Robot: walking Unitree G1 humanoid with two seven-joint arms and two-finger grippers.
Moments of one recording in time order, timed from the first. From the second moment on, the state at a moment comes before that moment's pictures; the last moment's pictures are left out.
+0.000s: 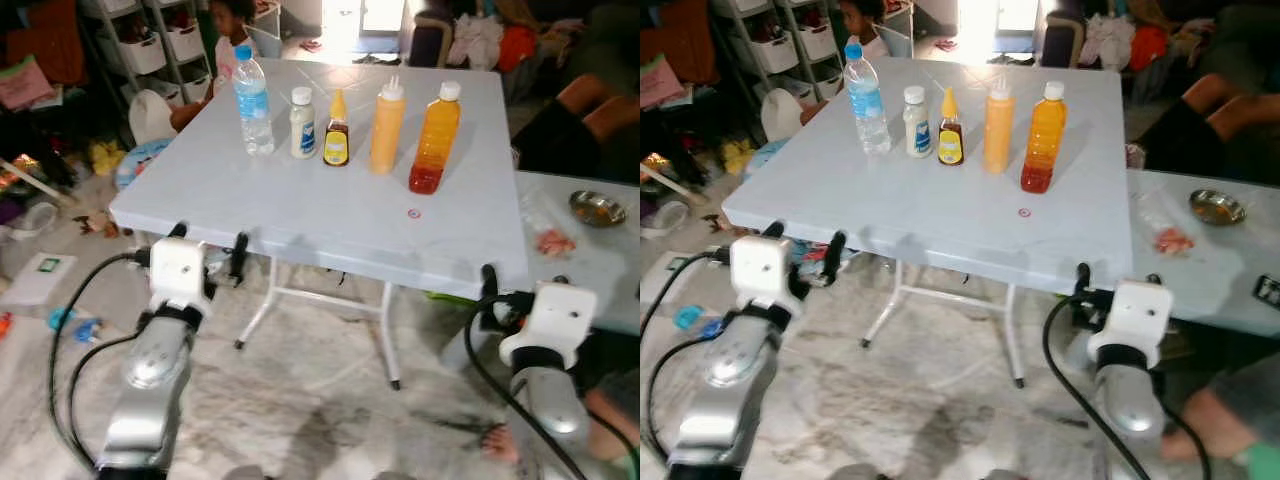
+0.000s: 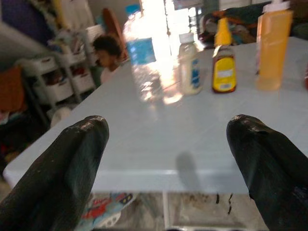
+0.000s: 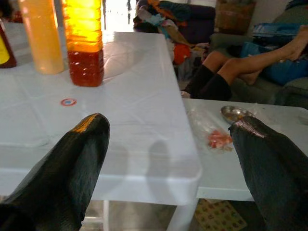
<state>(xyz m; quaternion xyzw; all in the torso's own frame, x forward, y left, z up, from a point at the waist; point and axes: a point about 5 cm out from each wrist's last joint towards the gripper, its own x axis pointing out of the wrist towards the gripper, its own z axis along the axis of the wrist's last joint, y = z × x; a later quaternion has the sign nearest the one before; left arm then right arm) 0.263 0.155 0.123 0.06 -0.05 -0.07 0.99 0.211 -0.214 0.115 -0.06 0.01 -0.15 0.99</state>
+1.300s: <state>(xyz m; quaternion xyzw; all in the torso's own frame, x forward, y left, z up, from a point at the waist) 0.270 0.145 0.116 0.03 -0.04 -0.11 0.99 0.218 -0.208 0.127 -0.07 -0.02 -0.14 0.99</state>
